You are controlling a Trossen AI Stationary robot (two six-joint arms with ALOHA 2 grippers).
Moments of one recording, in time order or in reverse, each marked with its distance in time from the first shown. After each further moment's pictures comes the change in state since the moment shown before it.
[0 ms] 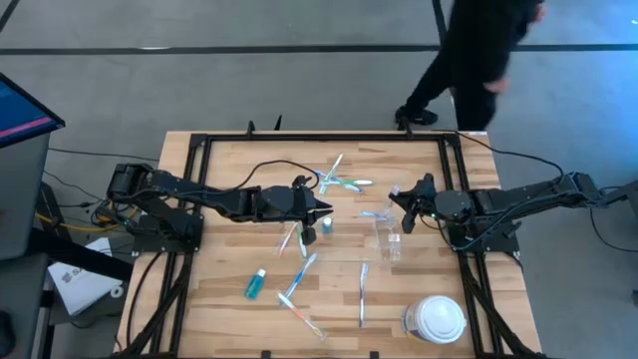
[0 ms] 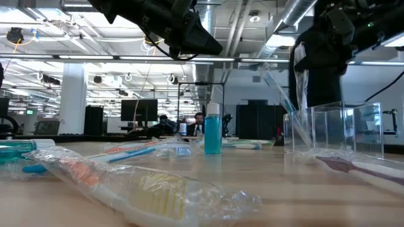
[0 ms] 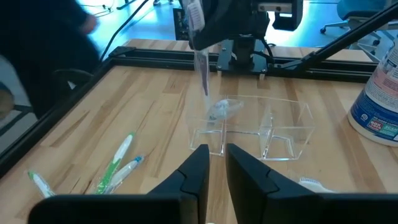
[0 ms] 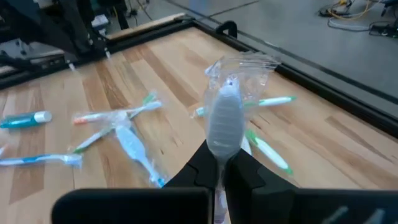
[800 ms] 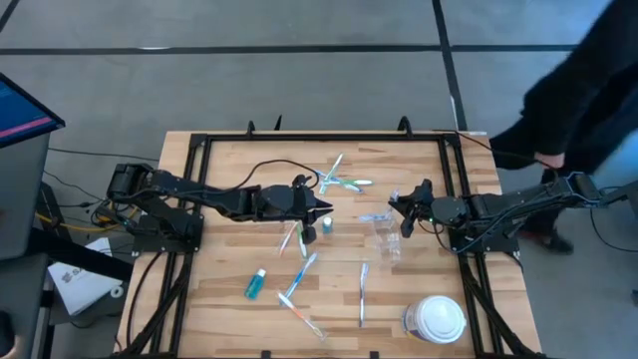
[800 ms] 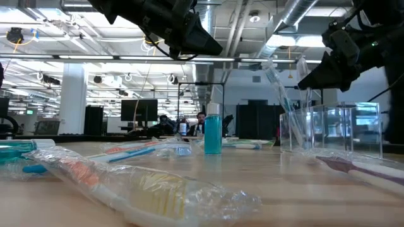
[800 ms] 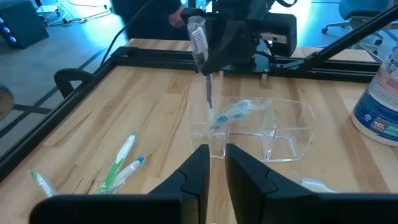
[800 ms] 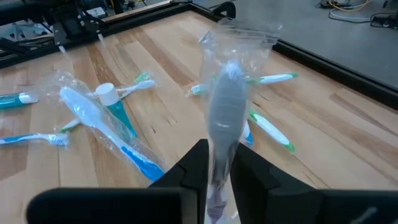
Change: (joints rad) left arm 0.012 0.000 0.001 0.000 0.001 0.005; right arm -0.002 0.001 -0.124 0.094 -0.008 0.015
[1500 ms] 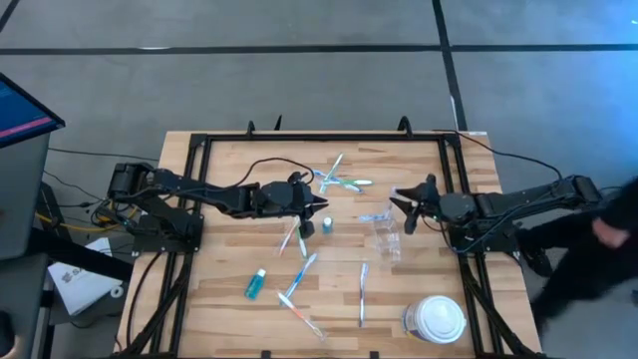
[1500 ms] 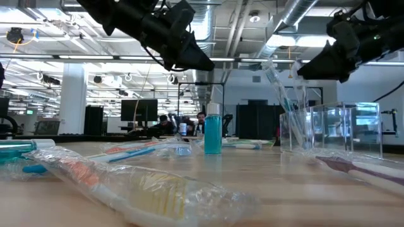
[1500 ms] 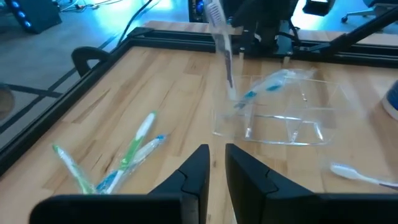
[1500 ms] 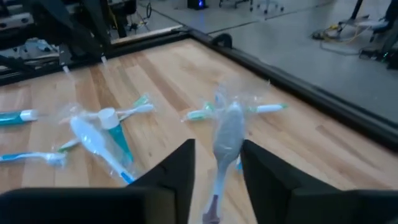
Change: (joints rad) left arm 0.059 0.001 -0.064 0.021 0.002 -0.005; right arm -0.001 -0.093 0.000 0.028 0.048 -0.127
